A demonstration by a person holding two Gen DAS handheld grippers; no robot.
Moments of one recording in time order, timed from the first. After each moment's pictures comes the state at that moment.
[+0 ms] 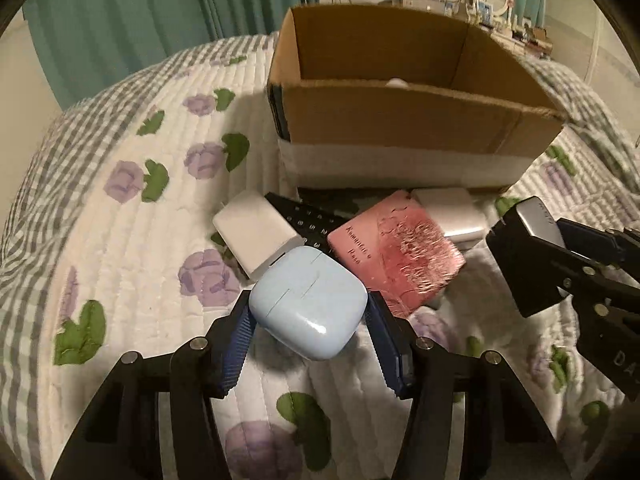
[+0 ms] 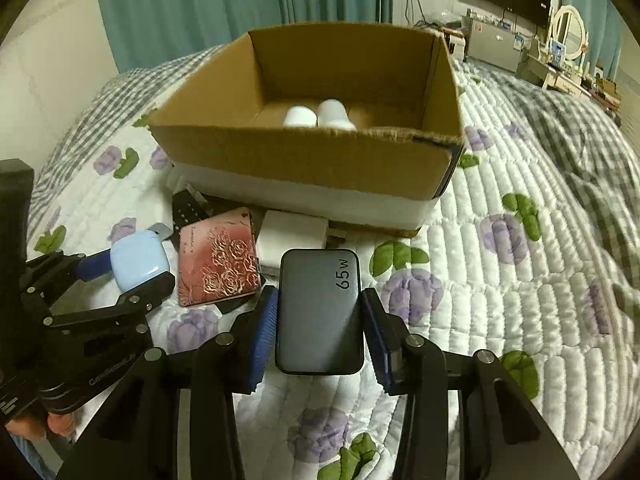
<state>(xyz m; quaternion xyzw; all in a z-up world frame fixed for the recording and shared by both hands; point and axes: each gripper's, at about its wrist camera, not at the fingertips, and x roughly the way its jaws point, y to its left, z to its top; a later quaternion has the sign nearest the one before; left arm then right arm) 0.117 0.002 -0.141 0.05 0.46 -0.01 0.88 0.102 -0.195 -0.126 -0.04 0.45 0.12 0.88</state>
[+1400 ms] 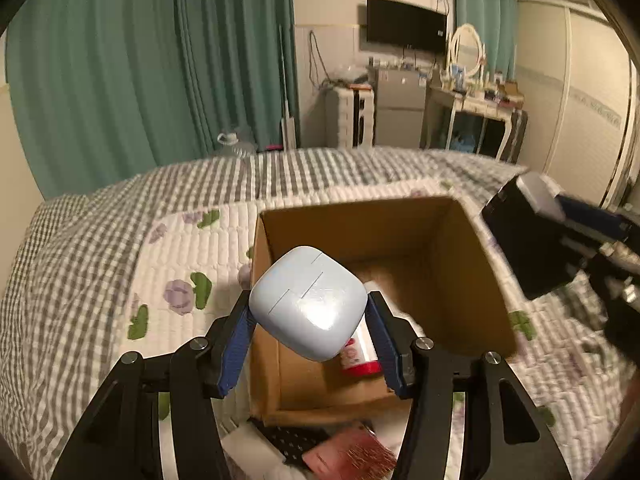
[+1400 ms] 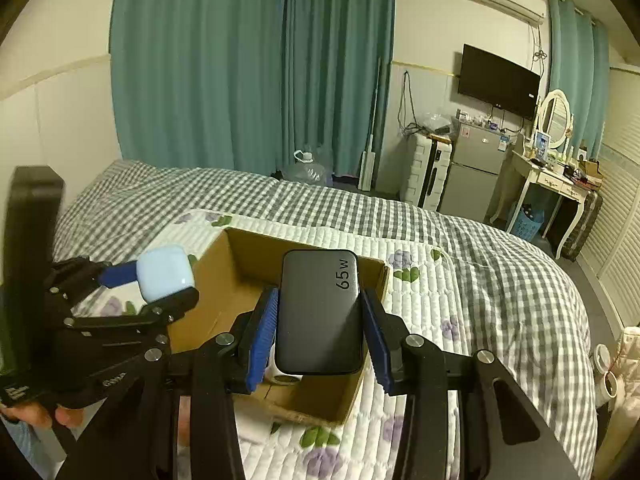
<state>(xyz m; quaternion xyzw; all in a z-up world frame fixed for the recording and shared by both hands) 0.228 -0.024 -0.027 0.05 0.36 -0.05 0.93 0.190 -0.218 0.021 -0.06 0.31 0.12 0.94</state>
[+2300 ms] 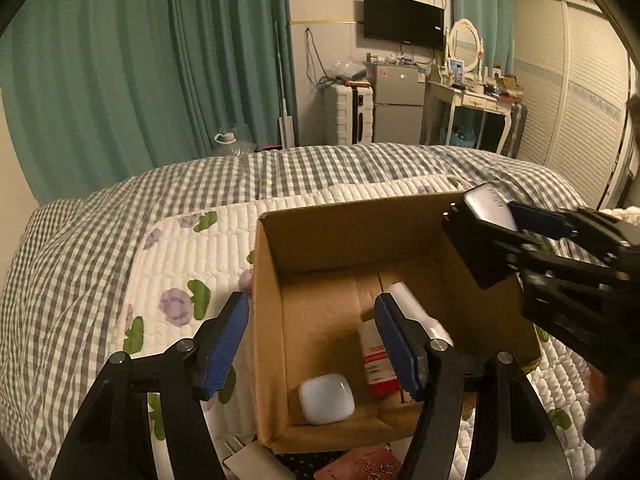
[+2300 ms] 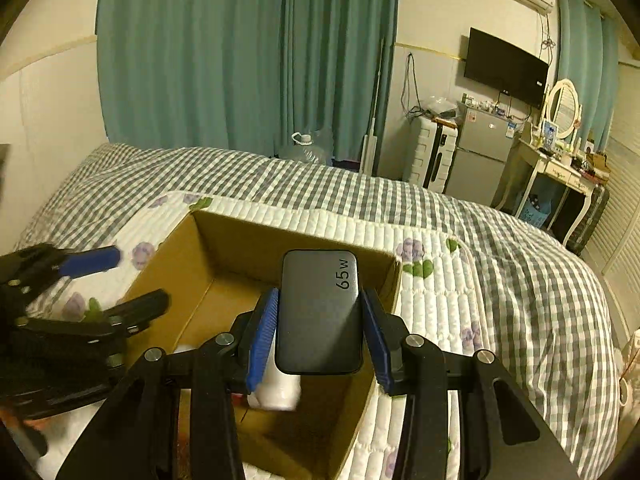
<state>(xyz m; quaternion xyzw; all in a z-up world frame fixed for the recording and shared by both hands) 0.238 -0.018 -0.029 0.05 0.36 -0.06 0.93 0.249 -0.214 -0.030 -0.08 0.33 0.12 0.93</state>
